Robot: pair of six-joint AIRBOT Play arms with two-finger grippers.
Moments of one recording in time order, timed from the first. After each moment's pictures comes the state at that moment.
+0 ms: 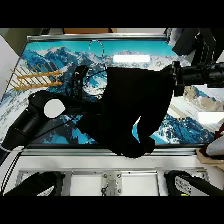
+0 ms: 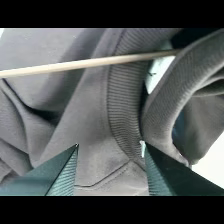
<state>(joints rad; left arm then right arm) -0.58 -1.06 1.15 1.33 -1.04 -1.87 -0.13 -1.23 1.43 -0.31 1.56 0.45</state>
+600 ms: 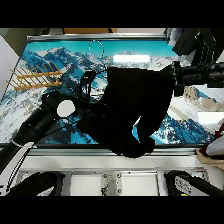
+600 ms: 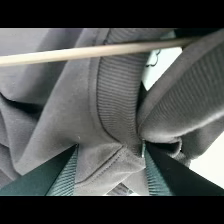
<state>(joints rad) -0.63 -1.13 1.16 1.34 -1.04 -1.93 -0.13 -1.23 1.43 -0.31 1.56 0.45</state>
